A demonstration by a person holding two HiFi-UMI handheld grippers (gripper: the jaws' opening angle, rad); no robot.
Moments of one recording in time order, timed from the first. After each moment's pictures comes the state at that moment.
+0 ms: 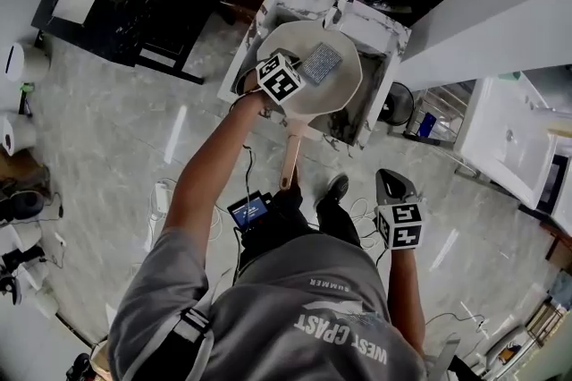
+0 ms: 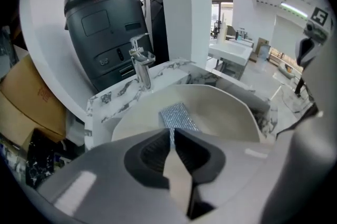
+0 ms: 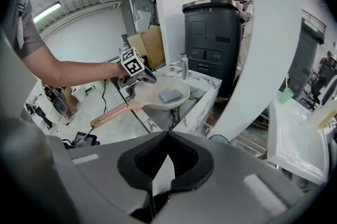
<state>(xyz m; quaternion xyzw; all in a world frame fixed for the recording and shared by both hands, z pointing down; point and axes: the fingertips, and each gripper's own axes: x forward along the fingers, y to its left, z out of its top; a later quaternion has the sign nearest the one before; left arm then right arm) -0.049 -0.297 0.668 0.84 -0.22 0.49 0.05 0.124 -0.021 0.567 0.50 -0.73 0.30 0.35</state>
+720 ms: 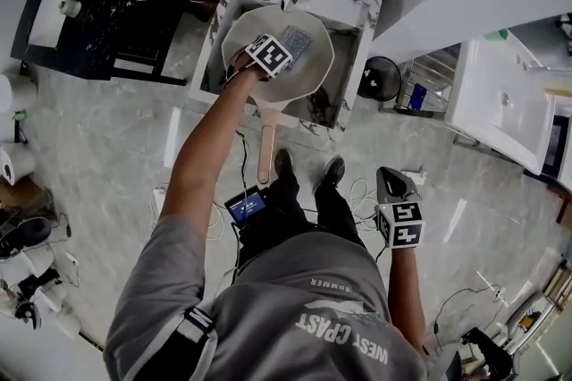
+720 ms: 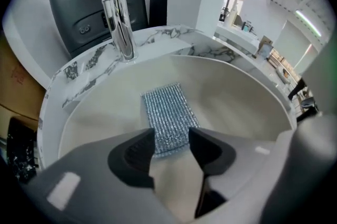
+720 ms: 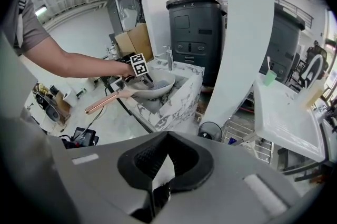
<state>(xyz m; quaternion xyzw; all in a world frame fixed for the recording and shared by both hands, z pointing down) -0.009 -0.303 0.760 0.79 -0.18 0.57 0.13 0.180 0.030 0.589 0.54 -0.69 0.34 0.35</state>
